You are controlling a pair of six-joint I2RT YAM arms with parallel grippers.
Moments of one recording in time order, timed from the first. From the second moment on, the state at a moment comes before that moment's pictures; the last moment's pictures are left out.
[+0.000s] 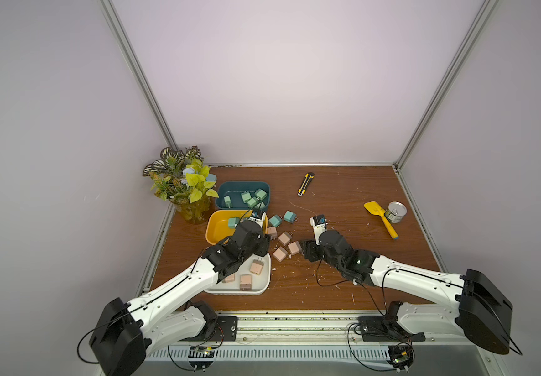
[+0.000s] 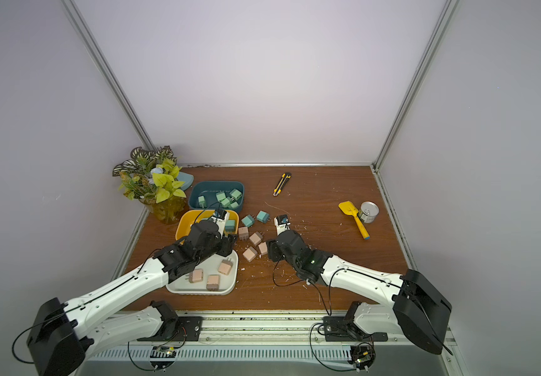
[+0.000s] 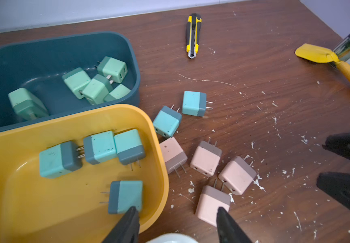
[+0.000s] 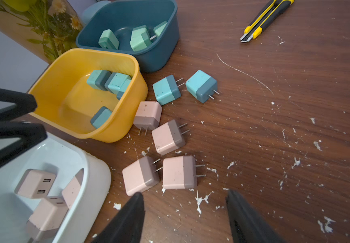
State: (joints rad) left arm -0.69 1.10 0.71 -0.29 -0.19 -0.27; right arm 0.93 1.25 0.68 -0.04 0.33 0.53
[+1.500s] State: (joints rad) left arm -0.63 2.09 1.50 -0.36 -0.07 -0.06; right arm 0.59 1.58 0.84 0.07 -0.06 0.45
